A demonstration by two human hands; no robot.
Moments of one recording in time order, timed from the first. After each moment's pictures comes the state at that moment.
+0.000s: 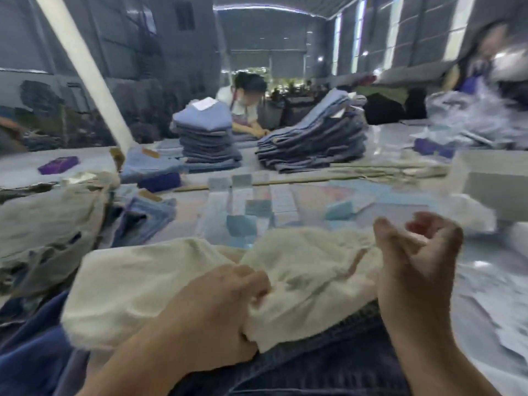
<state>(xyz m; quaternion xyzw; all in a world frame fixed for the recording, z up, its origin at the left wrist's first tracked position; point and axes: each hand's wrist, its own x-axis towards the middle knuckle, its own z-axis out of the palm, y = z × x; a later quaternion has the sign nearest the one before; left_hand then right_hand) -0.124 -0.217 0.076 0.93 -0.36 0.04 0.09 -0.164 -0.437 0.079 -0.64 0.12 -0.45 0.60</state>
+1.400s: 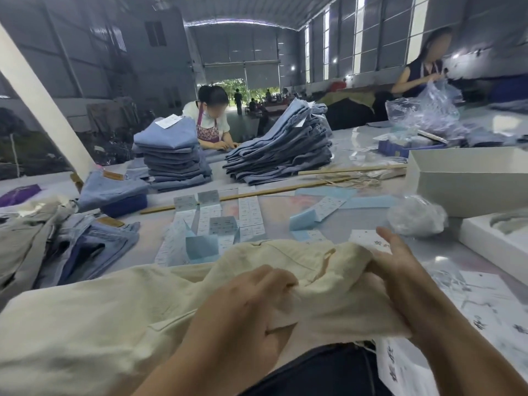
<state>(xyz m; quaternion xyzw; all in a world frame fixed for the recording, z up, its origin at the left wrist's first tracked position) -0.134 -0.330 0.075 0.87 -0.41 0.18 0.19 -0.157 -0.565 0.054 -0.66 0.11 -0.13 0.73</state>
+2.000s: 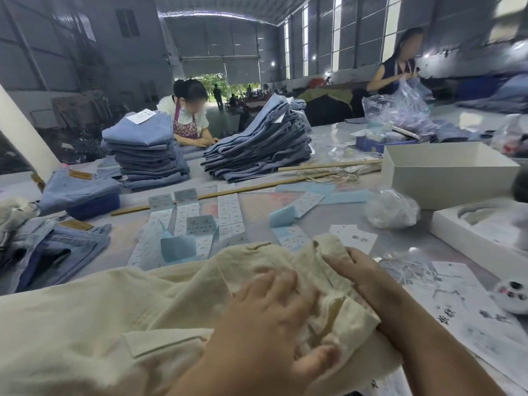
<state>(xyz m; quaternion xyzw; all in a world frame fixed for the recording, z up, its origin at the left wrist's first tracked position) -0.133 -0.377 0.049 0.90 -0.42 0.03 0.06 -0.141 -0.570 0.037 -0.61 0.11 -0.05 0.79</state>
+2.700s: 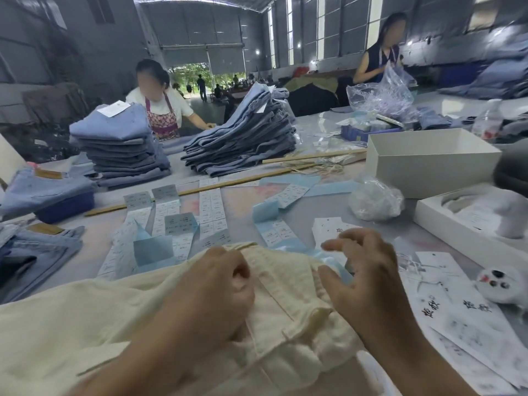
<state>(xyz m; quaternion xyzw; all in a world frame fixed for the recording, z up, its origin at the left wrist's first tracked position) -0.092 -0.379 0.075 0.94 -0.25 0.02 0.21 -0.164 -0.567 0.036 -0.87 0.11 -0.38 0.31</state>
